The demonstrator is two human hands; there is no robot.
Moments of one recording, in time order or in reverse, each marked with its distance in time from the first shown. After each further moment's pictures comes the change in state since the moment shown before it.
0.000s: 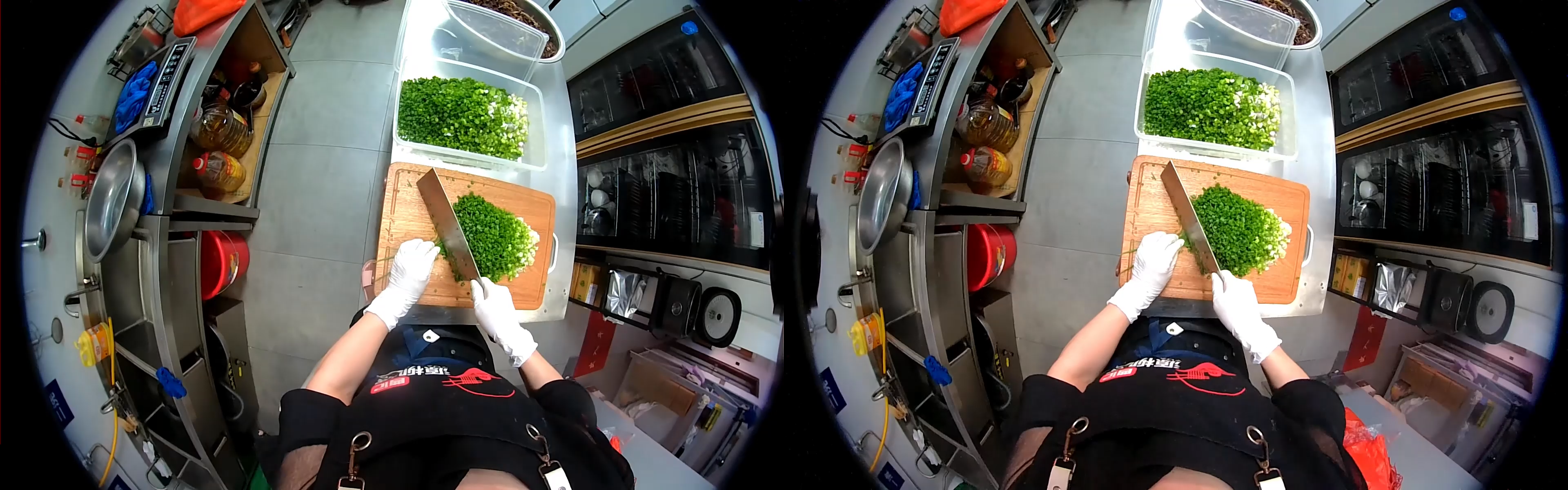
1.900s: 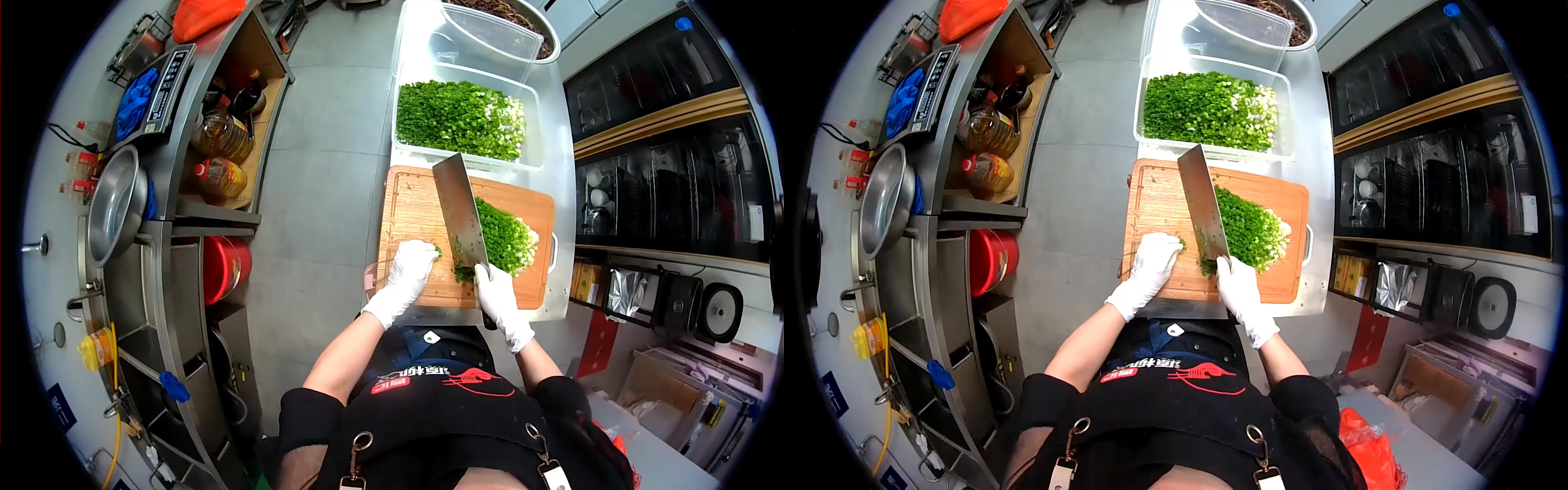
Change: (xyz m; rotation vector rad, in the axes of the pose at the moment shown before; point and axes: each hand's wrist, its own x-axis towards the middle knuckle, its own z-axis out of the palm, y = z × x) left_hand 0.002 -0.008 0.000 -0.156 0.042 0.017; right_hand 0.024 0.008 0.002 0.249 0.034 0.162
